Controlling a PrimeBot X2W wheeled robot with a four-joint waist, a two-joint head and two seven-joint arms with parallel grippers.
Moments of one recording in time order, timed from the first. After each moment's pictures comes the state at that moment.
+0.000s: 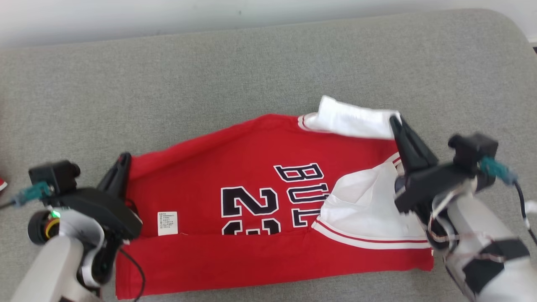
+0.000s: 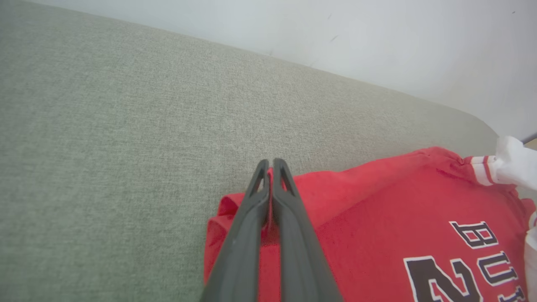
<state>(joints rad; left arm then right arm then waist) -0.51 0.39 -0.32 0.41 -0.83 -0.04 0.04 -0.61 -0.43 0.45 0.54 0.66 0.13 -0.26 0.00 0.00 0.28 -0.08</state>
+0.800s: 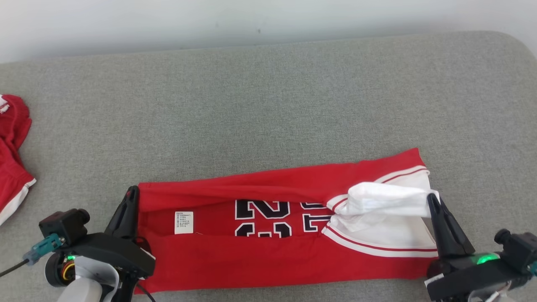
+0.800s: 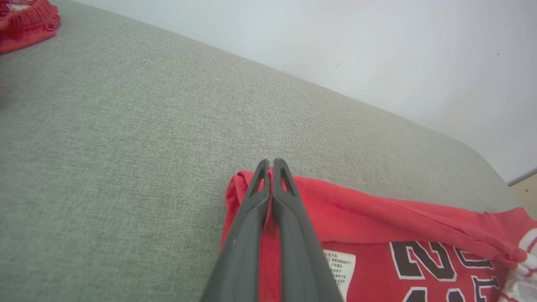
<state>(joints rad) -0.32 0.34 -0.31 0.31 -0.84 -0.01 -0.11 -0.04 -0.34 0.09 0.08 0.60 0.13 -0.19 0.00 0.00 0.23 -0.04</state>
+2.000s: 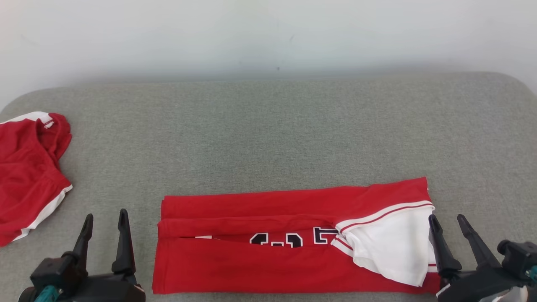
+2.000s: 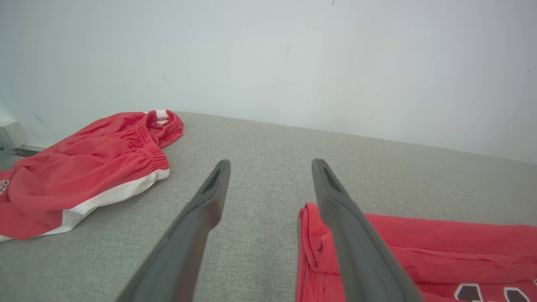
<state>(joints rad) -0.14 0.28 -0.15 0.23 -0.50 0.04 -0.26 0.03 -0.30 -0.03 0.12 0.46 0.13 -0.09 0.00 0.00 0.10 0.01</state>
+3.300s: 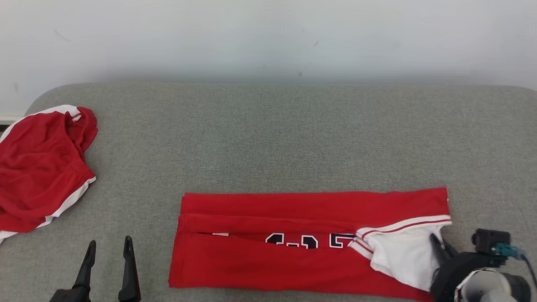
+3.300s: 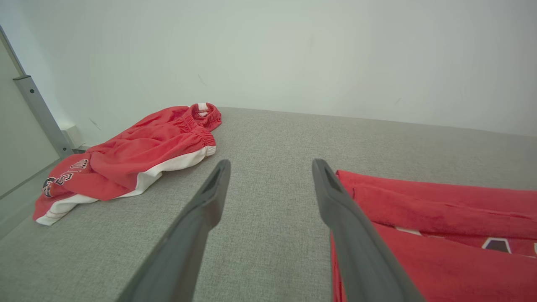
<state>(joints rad) 0.00 0.07 0.10 0.18 -0.15 -0.11 -0.26 -0.23 -0.32 0.03 0.66 0.45 0.13 0.01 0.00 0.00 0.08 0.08</state>
